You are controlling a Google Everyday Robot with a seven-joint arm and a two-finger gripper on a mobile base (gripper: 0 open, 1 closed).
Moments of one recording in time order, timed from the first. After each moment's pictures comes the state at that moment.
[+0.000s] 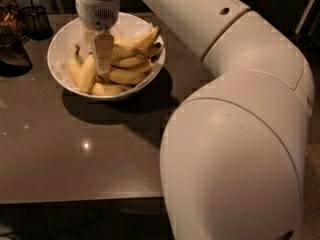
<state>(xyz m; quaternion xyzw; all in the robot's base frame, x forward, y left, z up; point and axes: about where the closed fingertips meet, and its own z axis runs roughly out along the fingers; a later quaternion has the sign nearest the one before) 0.621 0.148 0.940 -0.85 0.51 0.02 0.14</state>
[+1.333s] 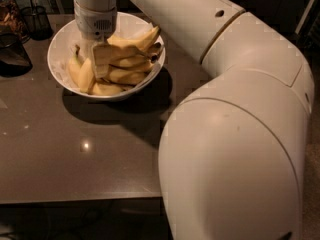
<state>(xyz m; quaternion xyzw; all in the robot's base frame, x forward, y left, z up) 0.617 0.154 0.918 -0.86 0.50 0.03 0.12</state>
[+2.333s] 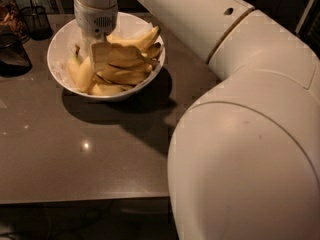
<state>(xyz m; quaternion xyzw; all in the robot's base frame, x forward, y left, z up) 0.617 0.153 0.928 -0.85 0.51 0.02 0.15</state>
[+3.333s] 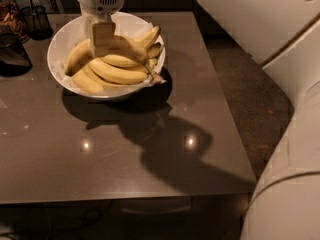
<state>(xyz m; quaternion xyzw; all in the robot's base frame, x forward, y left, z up) 0.579 0.133 1.001 -0.83 0.51 -0.02 0.22</state>
